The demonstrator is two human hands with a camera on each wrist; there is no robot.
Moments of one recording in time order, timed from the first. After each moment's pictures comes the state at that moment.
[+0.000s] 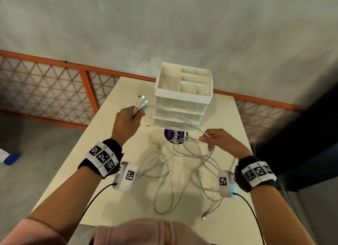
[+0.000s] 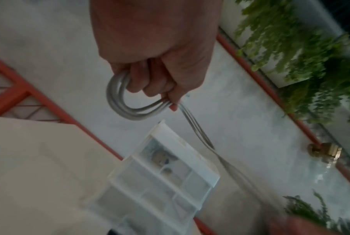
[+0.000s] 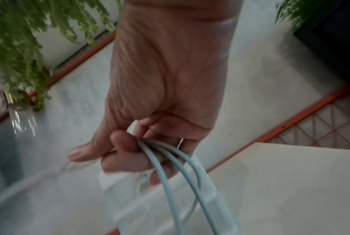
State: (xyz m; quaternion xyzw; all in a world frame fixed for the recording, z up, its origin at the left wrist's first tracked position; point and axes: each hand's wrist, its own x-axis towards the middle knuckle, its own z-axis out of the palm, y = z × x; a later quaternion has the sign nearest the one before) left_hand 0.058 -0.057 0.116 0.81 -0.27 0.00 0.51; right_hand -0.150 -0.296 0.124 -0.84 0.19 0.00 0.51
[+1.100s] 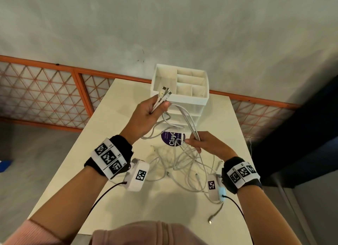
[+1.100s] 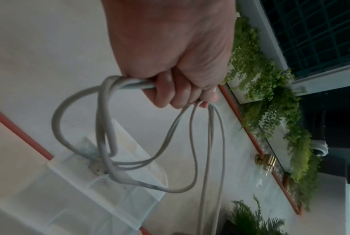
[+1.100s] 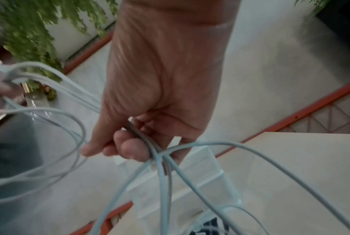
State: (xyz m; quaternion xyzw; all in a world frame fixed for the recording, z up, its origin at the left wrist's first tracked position) left_hand 0.021 -0.087 0.174 0.65 -0.43 -0.10 0.61; right_hand -0.128 -0.272 0.117 -0.84 0.16 0.01 0.52
